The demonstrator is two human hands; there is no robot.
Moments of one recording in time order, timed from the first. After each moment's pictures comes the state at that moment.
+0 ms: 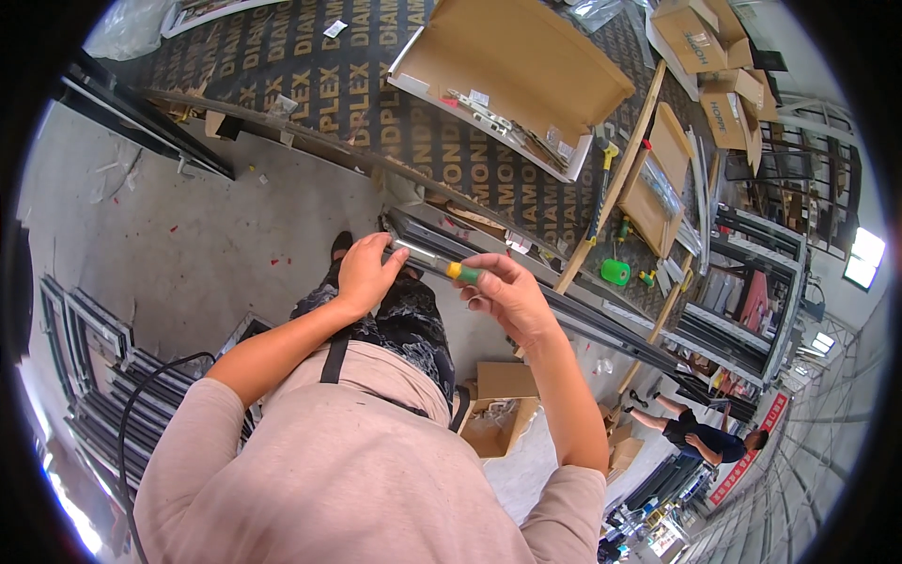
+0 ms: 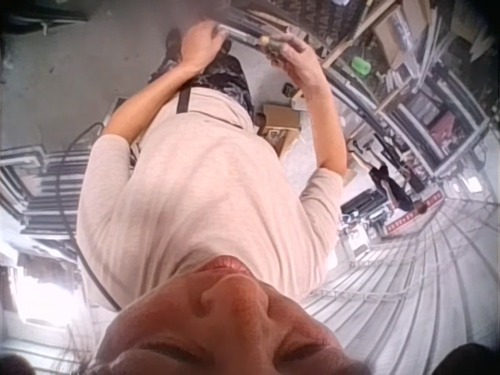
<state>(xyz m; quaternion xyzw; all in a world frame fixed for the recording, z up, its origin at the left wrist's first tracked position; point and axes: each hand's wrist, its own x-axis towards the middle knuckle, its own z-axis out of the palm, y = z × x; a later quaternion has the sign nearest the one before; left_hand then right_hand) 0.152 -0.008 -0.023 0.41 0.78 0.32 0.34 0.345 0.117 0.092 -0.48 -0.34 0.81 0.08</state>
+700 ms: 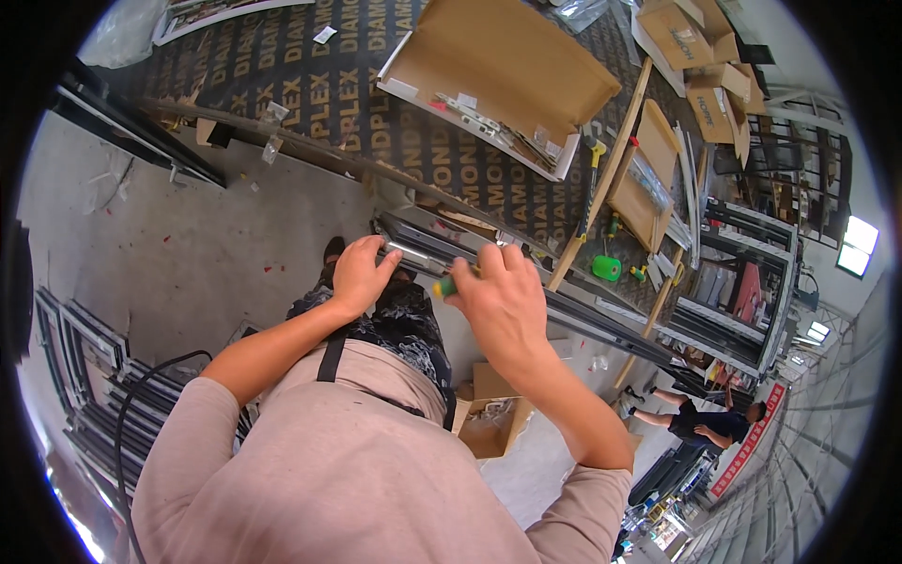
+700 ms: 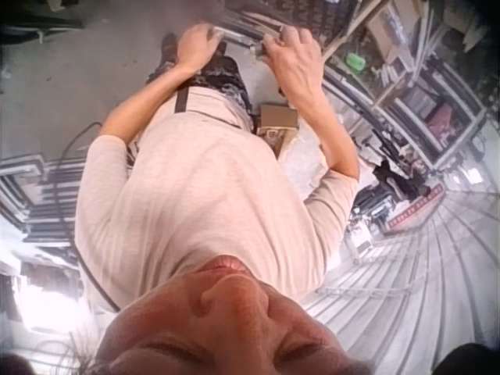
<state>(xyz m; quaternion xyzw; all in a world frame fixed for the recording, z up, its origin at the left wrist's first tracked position) 0.149 -0.007 -0.022 0.41 0.78 0.32 0.34 0.295 0.098 0.160 -0.26 -0.96 0.06 -0.08</state>
